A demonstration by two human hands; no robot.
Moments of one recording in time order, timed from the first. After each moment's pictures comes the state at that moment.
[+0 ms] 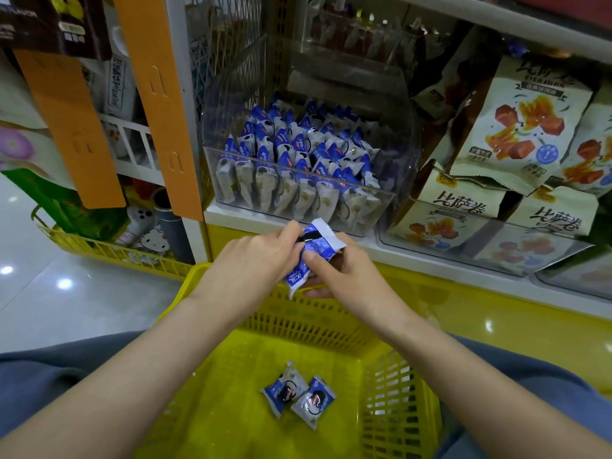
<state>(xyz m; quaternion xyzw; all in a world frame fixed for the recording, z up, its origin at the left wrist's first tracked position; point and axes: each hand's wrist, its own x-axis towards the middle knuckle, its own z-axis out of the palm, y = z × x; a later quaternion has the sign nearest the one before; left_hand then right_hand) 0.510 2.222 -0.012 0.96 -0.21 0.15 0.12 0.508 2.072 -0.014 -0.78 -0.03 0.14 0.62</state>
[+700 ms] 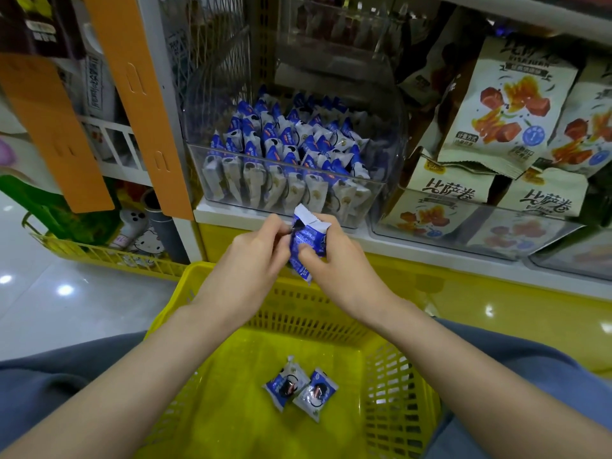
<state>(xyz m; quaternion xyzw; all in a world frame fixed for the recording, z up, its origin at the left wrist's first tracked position) 0.508 2.216 -0.024 0.90 -0.15 0.09 0.39 0.509 2.074 -0.007 -0.89 -0.09 0.03 0.45</state>
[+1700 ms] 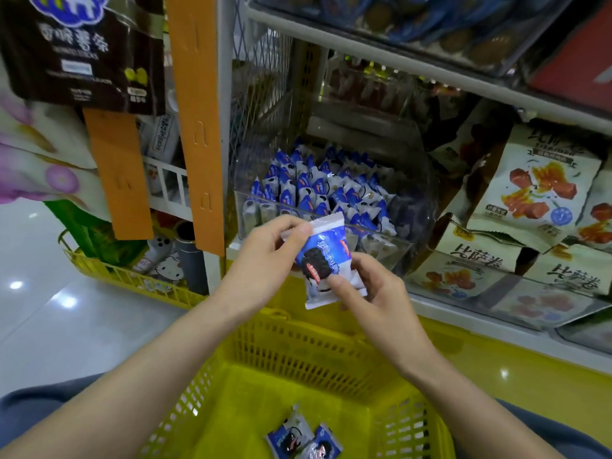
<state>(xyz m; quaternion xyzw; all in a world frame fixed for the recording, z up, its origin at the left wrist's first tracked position) 0.532 2.231 0.026 0.75 -0.07 0.05 0.66 0.513 2.073 0.013 -0.82 -0.14 -0.01 0.56</state>
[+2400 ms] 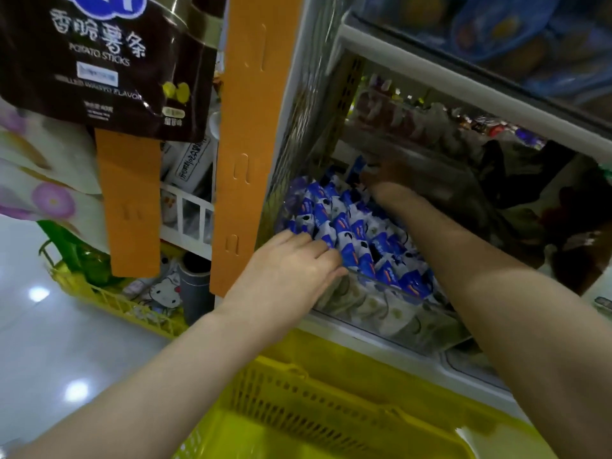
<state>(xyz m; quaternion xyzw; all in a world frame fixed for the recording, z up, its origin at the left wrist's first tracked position) 0.598 2.278 0.021 0.93 -0.25 0.25 0.12 0.799 2.123 0.052 -0.96 0.02 -0.07 0.26</state>
